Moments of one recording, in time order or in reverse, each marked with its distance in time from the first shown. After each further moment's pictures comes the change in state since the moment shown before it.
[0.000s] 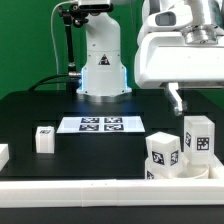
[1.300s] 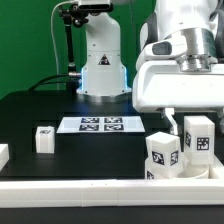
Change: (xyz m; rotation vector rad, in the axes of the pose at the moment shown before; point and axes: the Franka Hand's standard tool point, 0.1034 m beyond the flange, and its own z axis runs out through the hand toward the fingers) arm -0.039 -0.003 0.026 -0.021 0.011 -0.001
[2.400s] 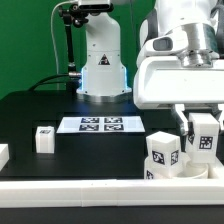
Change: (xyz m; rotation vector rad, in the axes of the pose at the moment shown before) arm 0.009 -0.001 -0.003 0.005 0.026 0.011
